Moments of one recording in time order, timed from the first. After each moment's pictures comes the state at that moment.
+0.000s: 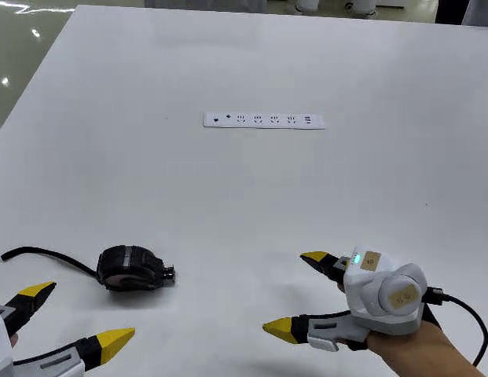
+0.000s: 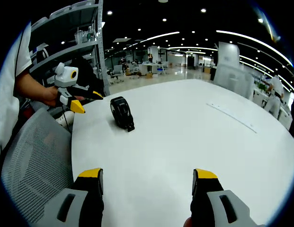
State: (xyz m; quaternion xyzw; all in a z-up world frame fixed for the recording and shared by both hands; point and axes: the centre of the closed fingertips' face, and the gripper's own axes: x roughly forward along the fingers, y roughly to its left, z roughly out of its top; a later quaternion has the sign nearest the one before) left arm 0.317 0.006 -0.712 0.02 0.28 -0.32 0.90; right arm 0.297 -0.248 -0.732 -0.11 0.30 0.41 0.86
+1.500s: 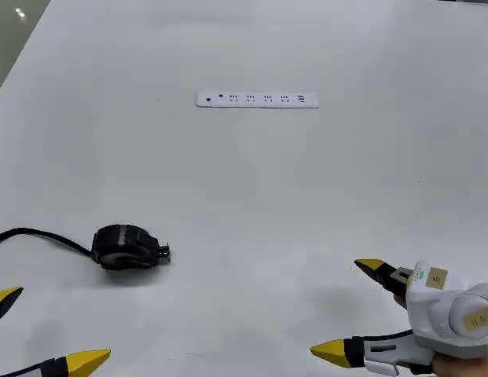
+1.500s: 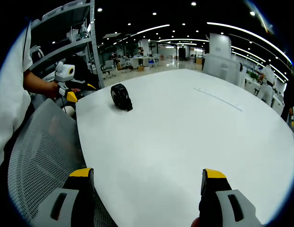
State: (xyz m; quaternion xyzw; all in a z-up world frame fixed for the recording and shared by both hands) left arm 0.284 0.025 -0.715 0.03 0.30 -0.35 0.89; right arm 0.240 -0.305 -0.736 -0.11 0.33 0.37 0.86
